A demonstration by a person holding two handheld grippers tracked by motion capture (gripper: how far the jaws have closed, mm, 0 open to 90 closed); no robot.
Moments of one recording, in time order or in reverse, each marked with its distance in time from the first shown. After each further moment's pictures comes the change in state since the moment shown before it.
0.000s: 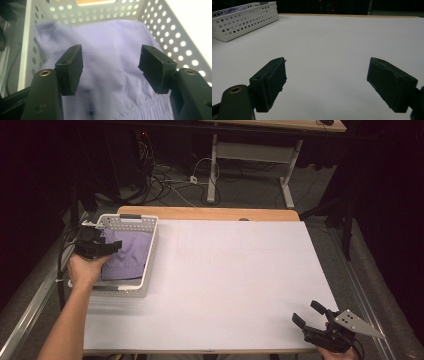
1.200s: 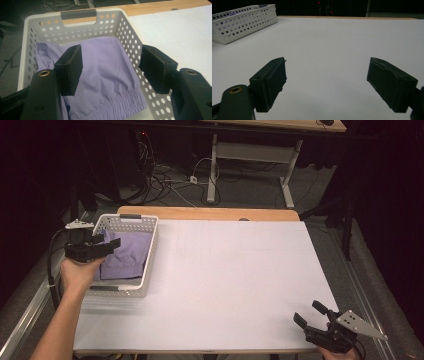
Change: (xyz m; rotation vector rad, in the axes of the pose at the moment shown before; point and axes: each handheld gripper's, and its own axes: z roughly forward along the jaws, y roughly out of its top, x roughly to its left) left arm -0.013 -0.005 -0.045 -0.126 -0.103 0.009; right arm -0.001 0.000 -0.003 -0.015 -0.008 0.007
